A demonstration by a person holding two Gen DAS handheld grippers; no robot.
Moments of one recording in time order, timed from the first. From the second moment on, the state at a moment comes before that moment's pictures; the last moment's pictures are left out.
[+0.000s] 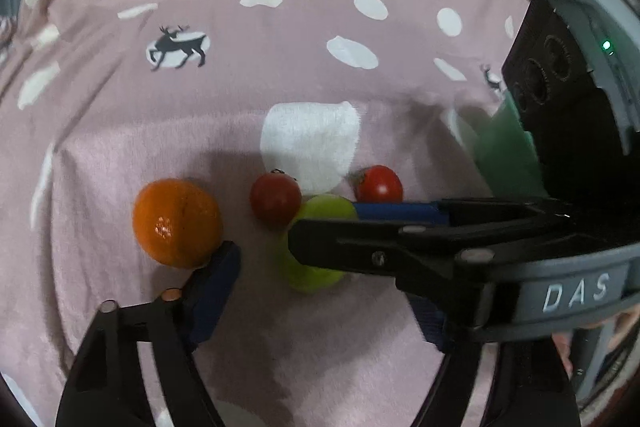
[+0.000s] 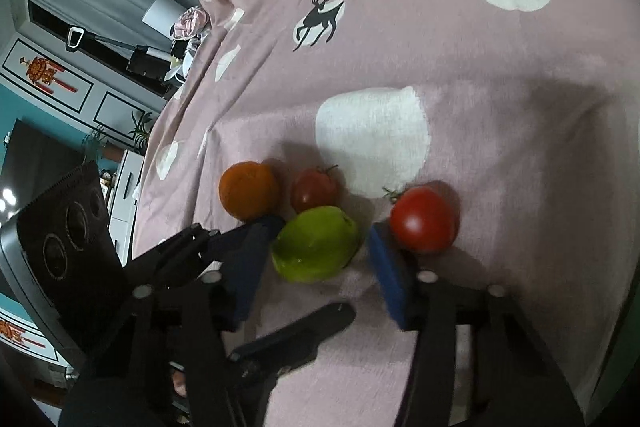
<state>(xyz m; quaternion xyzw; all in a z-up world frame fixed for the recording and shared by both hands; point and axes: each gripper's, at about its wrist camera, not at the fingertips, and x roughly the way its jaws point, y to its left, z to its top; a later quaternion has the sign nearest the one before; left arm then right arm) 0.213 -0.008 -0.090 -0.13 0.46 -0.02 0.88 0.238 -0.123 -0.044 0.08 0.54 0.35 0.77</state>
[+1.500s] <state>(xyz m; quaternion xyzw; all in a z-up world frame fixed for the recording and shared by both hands) 0.232 -0.202 0.040 -0.12 0.41 -0.15 0.89 0.152 -0.417 0.050 0.25 0.32 0.25 0.88</state>
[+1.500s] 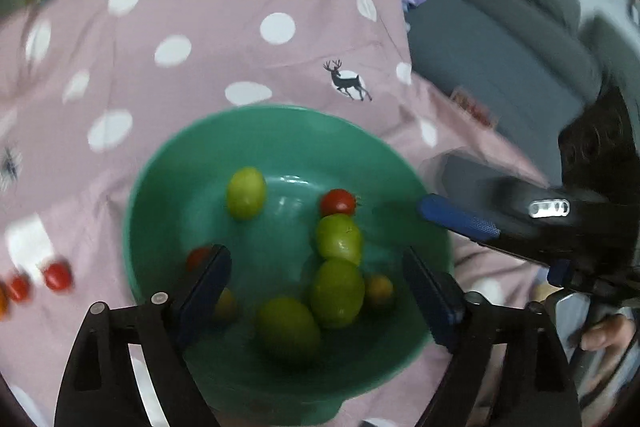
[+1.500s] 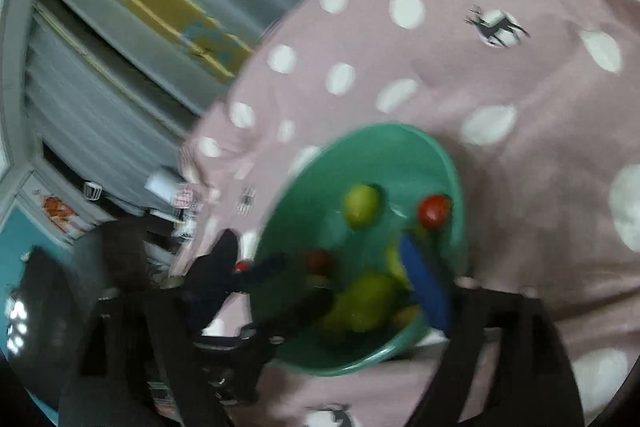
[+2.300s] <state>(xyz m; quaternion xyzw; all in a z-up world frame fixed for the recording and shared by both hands) 0.113 0.022 0.027 -0.10 0.36 0.09 0.92 0.172 -0.191 0.044 0.08 0.39 0.37 0.84</state>
